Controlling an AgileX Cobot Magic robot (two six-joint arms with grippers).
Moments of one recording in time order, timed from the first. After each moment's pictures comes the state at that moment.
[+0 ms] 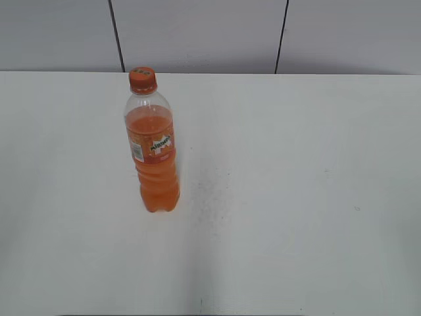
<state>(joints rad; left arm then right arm) -0.07 0.23 -0.57 0.01 0.40 0.00 0.01 -0.01 -0.51 0.02 1.09 -0.07</state>
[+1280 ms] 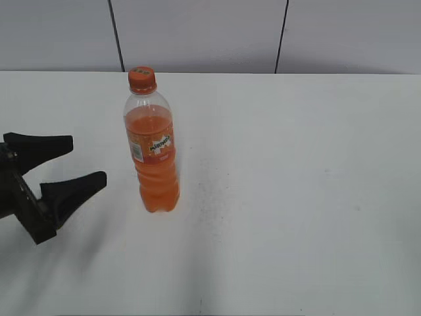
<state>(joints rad) 0.01 1.58 -0.23 0.94 -1.19 -0.23 0.01 -0.01 -0.51 0.02 1.09 -0.07</state>
